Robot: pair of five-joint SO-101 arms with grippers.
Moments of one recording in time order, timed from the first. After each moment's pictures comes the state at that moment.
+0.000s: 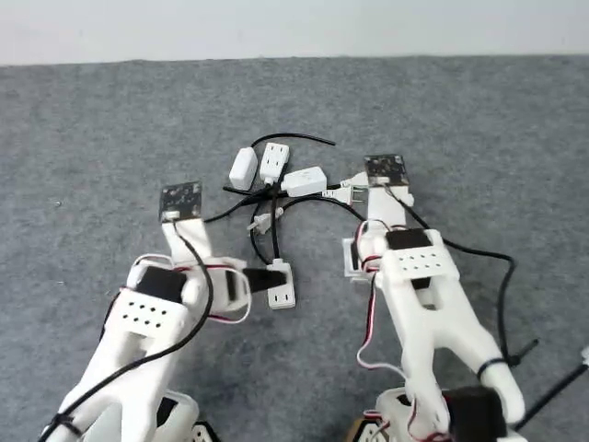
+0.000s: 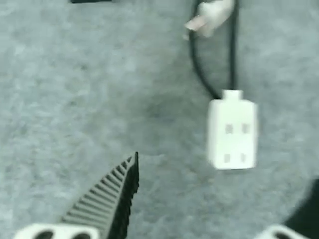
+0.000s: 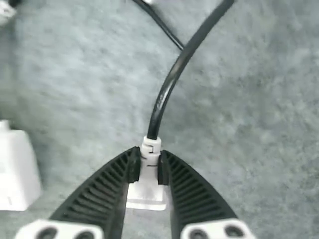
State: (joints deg) left arm 9.9 -36.9 59.2 65.1 30.6; right arm -11.8 -18.3 45.6 49.8 -4.4
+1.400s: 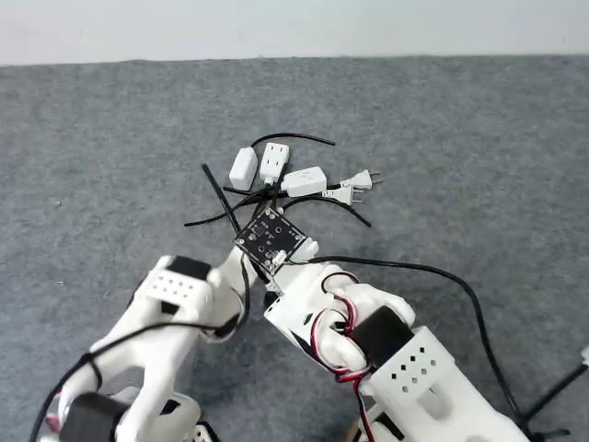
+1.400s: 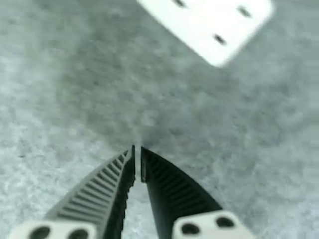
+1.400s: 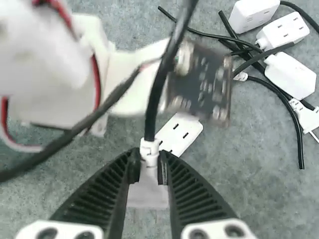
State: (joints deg) left arm 13.5 -19.8 59.8 62.8 -23.3; right arm -43.4 -52.0 49.5 63.1 9.2
